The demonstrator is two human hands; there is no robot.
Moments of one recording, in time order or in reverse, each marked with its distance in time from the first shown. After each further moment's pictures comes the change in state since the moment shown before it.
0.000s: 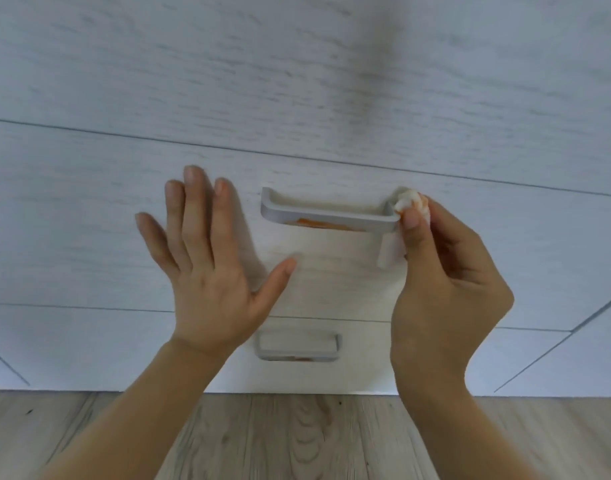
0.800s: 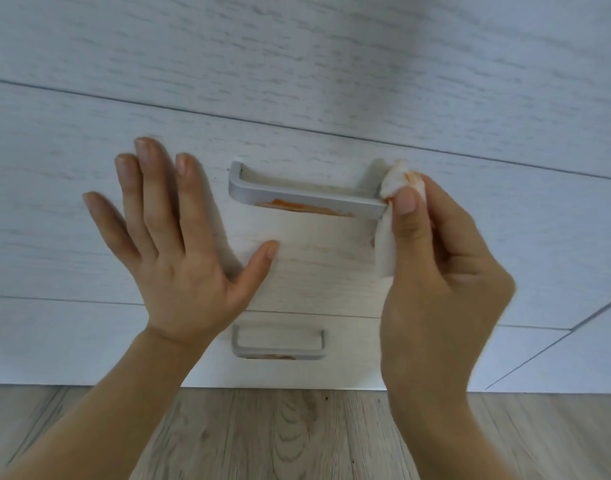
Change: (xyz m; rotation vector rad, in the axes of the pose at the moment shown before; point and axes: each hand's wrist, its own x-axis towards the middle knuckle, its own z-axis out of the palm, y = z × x) left_hand -0.001 0.000 0.014 0.175 0.115 0.034; right_hand -0.001 -0.007 -0.002 -0.051 -0.117 -0.037
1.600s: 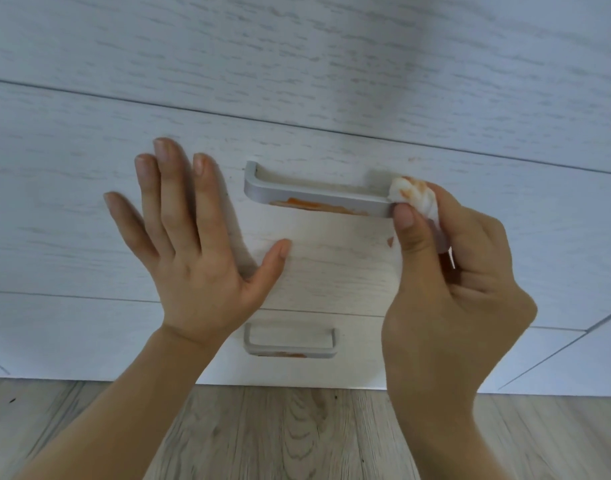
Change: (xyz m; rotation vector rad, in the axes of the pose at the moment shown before) left_hand 0.001 0.001 -0.003 -0.029 -0.040 -0.008; right_hand -0.008 0.005 0.004 -0.168 0.030 -0.205
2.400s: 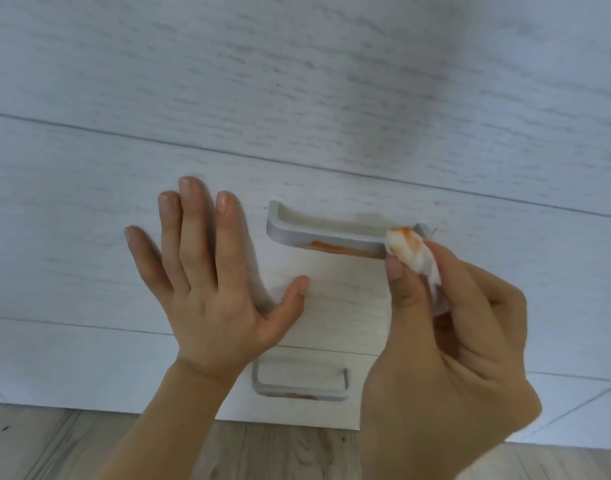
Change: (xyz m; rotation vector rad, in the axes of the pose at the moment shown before) left_hand -0.001 0.001 0.007 -0.031 0.102 -0.040; right_hand -0.018 0.001 0.019 0.010 0.170 -0.124
